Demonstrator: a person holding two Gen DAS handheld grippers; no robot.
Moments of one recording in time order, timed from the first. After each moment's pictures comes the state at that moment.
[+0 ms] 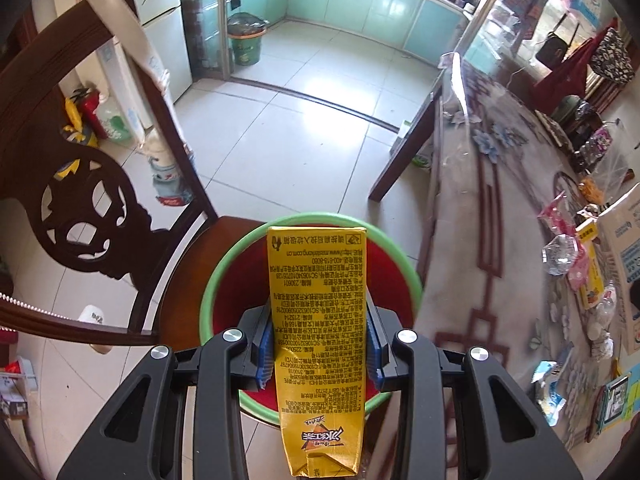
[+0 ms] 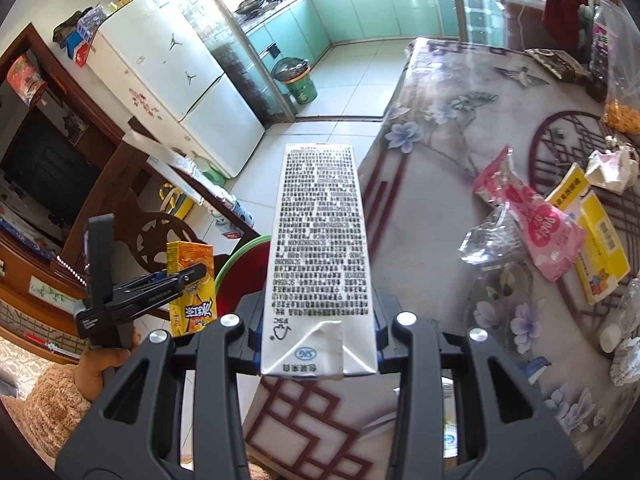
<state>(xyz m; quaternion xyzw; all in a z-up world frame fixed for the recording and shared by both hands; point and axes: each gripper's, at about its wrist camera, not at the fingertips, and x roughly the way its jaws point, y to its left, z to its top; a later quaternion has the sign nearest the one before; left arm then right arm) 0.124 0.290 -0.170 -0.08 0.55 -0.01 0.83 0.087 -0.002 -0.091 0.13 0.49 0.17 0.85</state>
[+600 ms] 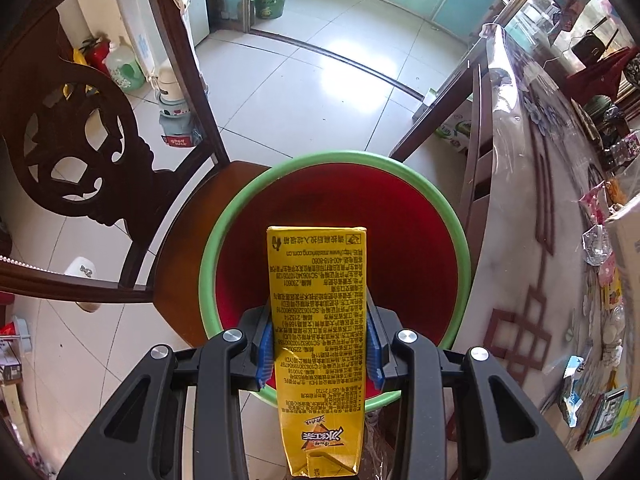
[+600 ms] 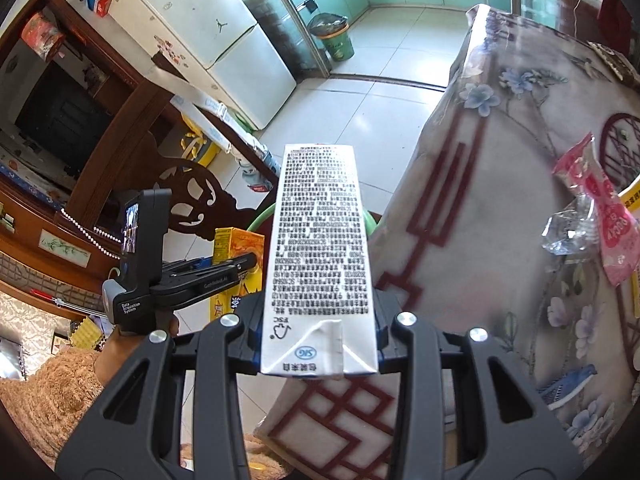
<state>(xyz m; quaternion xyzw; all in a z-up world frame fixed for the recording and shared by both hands) 0.121 0.307 -0.226 -0.12 0.61 0.02 0.78 0.097 0.068 -0.124 0.09 0.54 0.23 0.80</state>
